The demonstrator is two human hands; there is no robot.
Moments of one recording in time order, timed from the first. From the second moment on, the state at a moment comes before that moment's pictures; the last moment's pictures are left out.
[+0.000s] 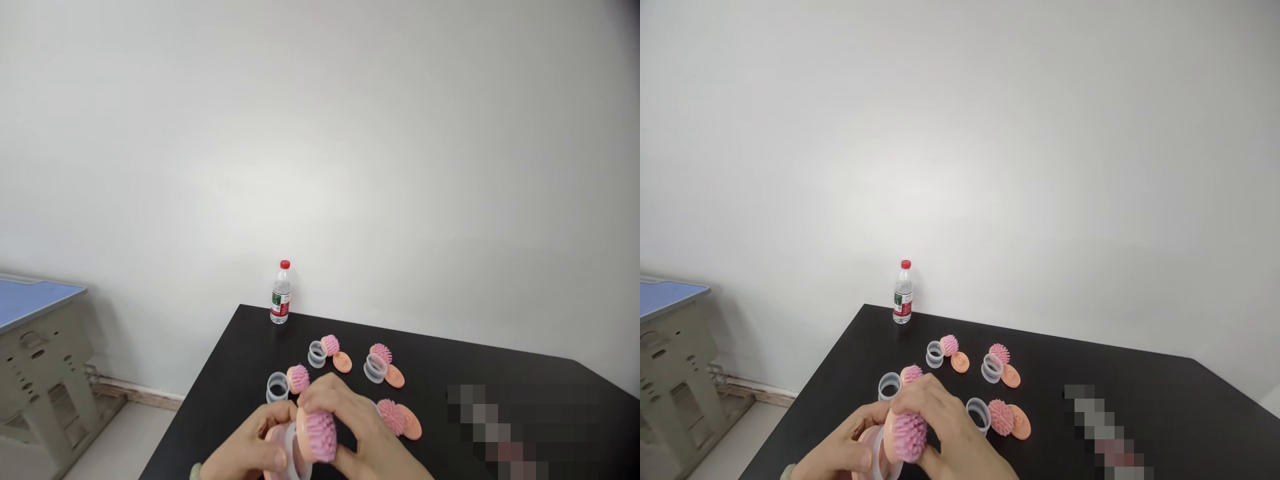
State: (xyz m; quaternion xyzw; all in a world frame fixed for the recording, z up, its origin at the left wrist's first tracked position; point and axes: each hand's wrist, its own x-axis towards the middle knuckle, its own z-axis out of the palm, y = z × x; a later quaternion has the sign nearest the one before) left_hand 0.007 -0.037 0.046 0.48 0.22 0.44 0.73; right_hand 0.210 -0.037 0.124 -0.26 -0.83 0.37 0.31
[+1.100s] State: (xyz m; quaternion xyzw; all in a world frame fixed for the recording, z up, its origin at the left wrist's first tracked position) left_hand 0.004 -0.035 0.045 0.54 0.24 0.49 0.64; right_hand 0.204 -0.035 0.120 -0.39 -0.80 0.38 0.25
